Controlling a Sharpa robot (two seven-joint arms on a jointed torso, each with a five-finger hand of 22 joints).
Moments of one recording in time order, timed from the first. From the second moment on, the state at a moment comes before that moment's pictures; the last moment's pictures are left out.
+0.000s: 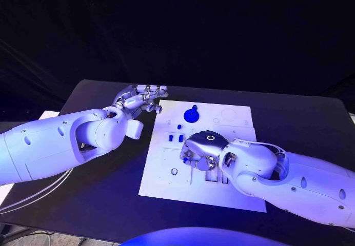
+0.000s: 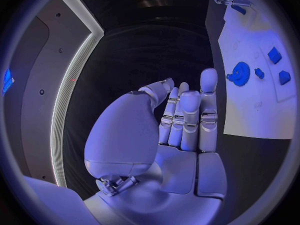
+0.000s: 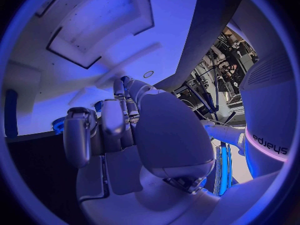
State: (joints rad) left arm 1.18 -0.95 -0.01 1.62 0.05 -0.31 0.37; left_hand 1.37 -0.15 0.50 0.02 0.12 1.04 0.18 0.10 0.07 1.15 0.11 0.15 0.07 1.30 0.02 1.12 0.71 0.16 1.30 0.11 0.39 1.23; right arm 1.03 -0.70 0.01 1.76 -1.83 -0.11 -0.23; right_hand 1.46 -0.10 0.41 0.12 0.11 1.15 0.13 0.07 0.13 1.21 0.07 0.06 0.07 1.47 -0.02 1.15 1.11 0.05 1.44 0.09 1.45 1.31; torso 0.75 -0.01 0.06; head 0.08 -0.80
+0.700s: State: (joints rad) left arm 1.18 -0.95 -0.01 1.62 0.05 -0.31 0.37; left_hand 1.37 -0.15 0.50 0.02 0.12 1.04 0.18 0.10 0.07 1.15 0.11 0.15 0.07 1.30 0.02 1.12 0.71 0.16 1.30 0.11 0.39 1.23; right arm 1.03 -0.79 0.02 1.81 -1.83 -0.16 -0.24; right_hand 1.41 -0.14 0.36 0.11 0.11 0.98 0.16 0.06 0.07 1.03 0.11 0.08 0.07 1.46 0.02 1.13 1.06 0.05 1.41 0.12 1.41 1.31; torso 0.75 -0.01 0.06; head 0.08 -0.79
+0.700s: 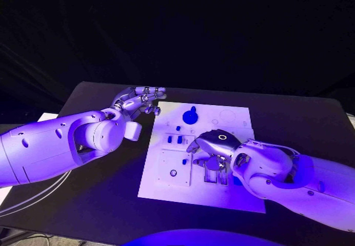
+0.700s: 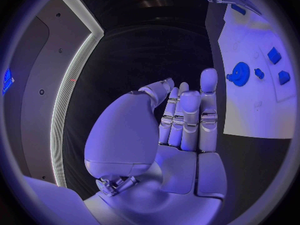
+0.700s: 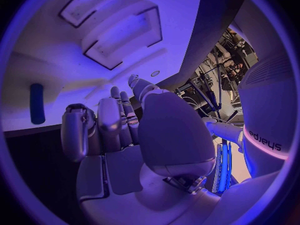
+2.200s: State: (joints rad) left arm 1.18 -0.95 -0.01 1.62 0.05 -0.30 0.36; left_hand 1.37 -0.14 0.50 0.02 0.12 1.04 0.18 0.10 0.07 1.15 0.11 0.15 0.07 1.30 0.02 1.12 0.71 0.17 1.30 0.11 0.39 1.23; right arm 1.11 -0.95 0.03 1.83 -1.80 -0.09 -0.31; right_hand 1.44 -0.11 0.34 0.13 0.09 1.08 0.12 0.08 0.08 1.14 0.08 0.12 0.07 1.46 0.01 1.14 1.05 0.05 1.42 0.11 1.42 1.31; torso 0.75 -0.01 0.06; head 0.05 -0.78
